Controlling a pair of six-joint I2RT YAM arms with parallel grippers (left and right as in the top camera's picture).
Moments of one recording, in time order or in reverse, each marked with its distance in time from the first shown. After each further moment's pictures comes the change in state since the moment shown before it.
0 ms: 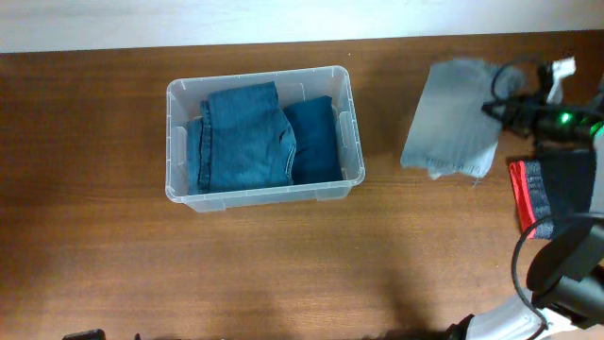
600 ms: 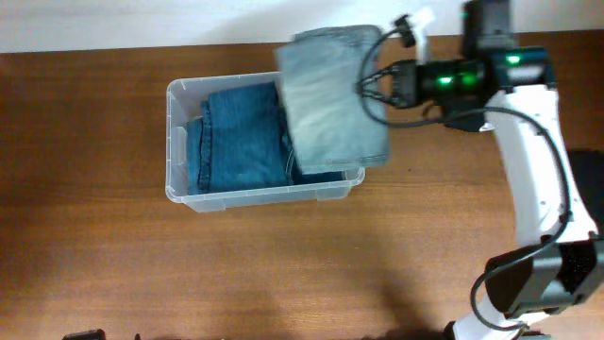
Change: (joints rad) left arm 0.000 0.000 0.000 0.000 0.000 0.000; right arm 0.584 -0.029 0.201 0.060 -0.031 0.035
